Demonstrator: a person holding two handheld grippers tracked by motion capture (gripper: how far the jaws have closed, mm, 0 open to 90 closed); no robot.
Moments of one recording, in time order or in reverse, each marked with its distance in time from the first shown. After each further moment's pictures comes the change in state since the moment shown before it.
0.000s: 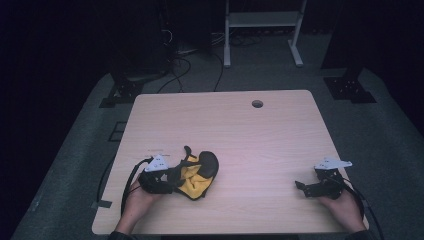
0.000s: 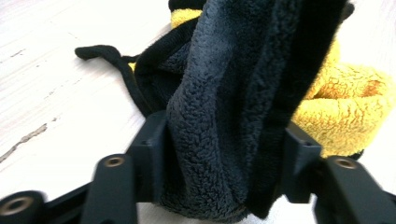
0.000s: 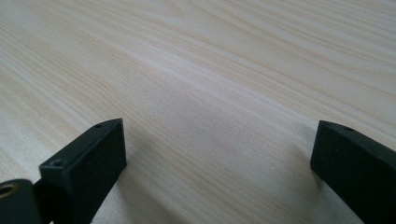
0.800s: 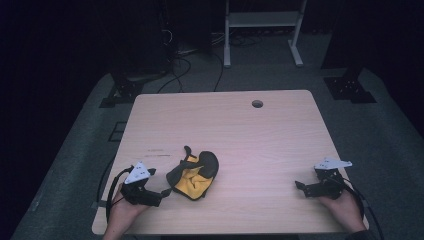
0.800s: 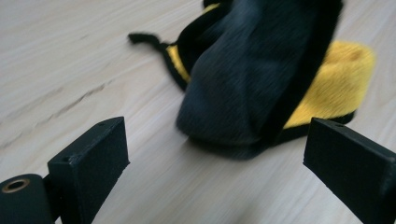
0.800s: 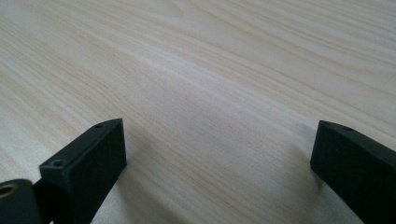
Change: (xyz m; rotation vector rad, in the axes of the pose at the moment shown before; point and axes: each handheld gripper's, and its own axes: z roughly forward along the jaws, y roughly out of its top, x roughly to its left) left arm -0.009 -0.023 -0.042 -0.075 0.106 -0.031; right arm 0.000 0.000 0.000 0.001 0.000 0.001
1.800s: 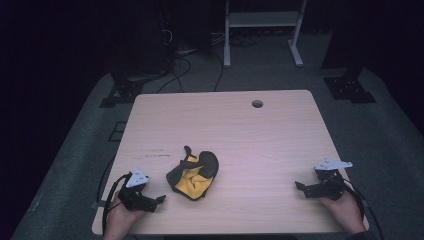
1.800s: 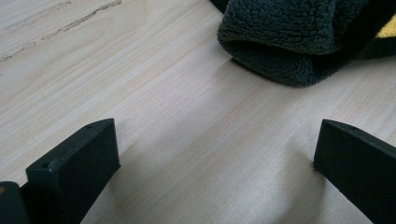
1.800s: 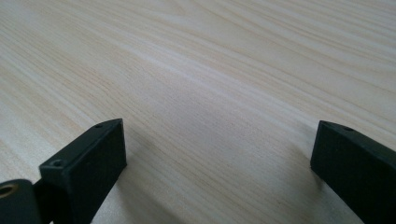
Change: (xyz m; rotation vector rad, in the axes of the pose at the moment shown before) left arm 0.018 -0.042 0.011 0.137 0.064 -0.041; right arm 0.001 -0.001 -0.001 -0.001 0.003 -0.006
